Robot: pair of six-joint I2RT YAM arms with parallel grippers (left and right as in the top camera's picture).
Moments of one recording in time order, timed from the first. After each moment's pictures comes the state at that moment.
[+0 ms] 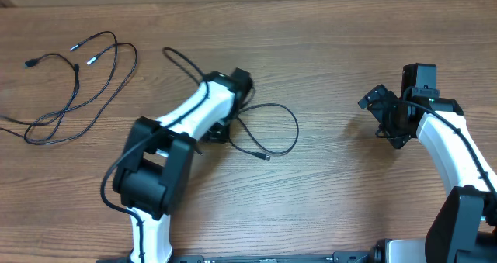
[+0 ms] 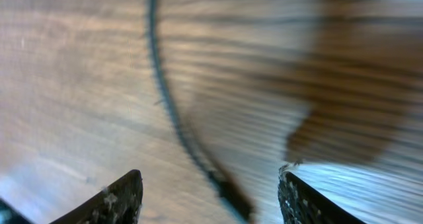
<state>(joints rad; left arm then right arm) -0.44 2.06 1.43 -1.15 -0.43 -0.52 -0.12 1.58 1.03 -0.66 -0.12 0.75</state>
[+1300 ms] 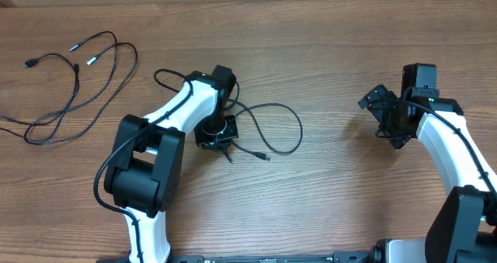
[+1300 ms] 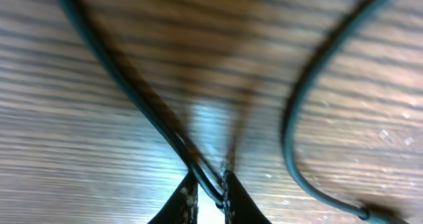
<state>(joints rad) -0.38 2.06 1.37 -1.05 0.14 -0.56 -0.12 1.58 1.03 -0.66 -0.12 0.75</state>
